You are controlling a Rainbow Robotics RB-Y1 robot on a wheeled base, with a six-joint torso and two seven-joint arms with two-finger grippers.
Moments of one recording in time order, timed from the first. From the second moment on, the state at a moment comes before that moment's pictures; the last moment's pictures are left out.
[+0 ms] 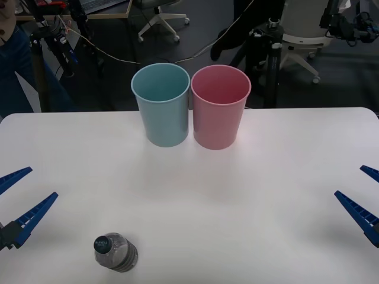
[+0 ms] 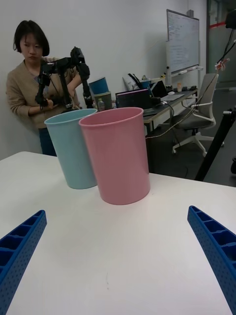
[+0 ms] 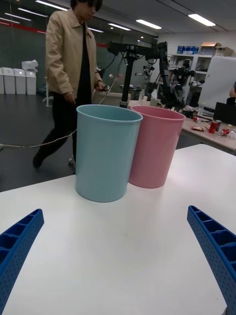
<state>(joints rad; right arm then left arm) 0.35 -0.40 -0.52 -1.66 0.96 -1.22 0.00 0.35 0.40 0.52 -1.66 -0.96 -1.22 0.00</state>
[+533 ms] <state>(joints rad) 0.35 -0.40 -0.52 -1.66 0.96 -1.22 0.00 0.36 0.39 0.49 -1.66 -0.94 -1.22 0.00</state>
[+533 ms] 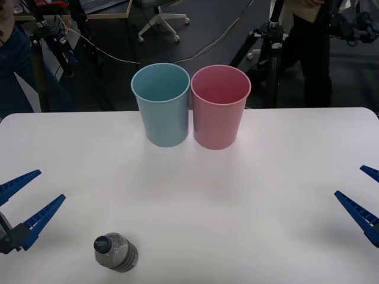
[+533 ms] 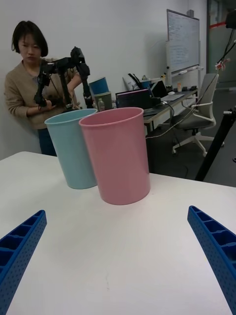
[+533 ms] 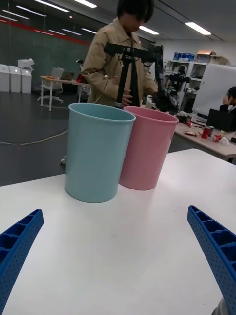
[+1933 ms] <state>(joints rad) 0.35 -0.40 -0.52 -1.66 0.96 -1.22 0.00 0.48 0.57 0.22 -1.31 -0.72 -1.35 -0.75</state>
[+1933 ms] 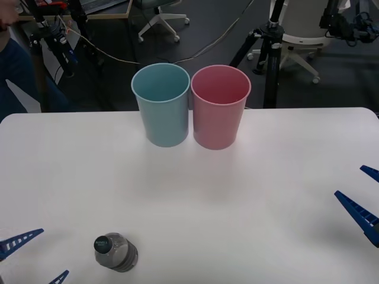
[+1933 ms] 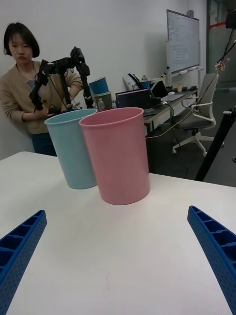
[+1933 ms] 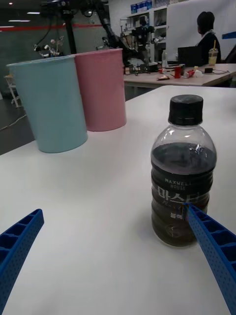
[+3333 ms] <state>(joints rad) 0.35 -0.40 -0.52 -1.66 0.96 -1.22 0.00 0.26 0.55 -0.15 -1.21 -0.73 -1.23 -0.86</state>
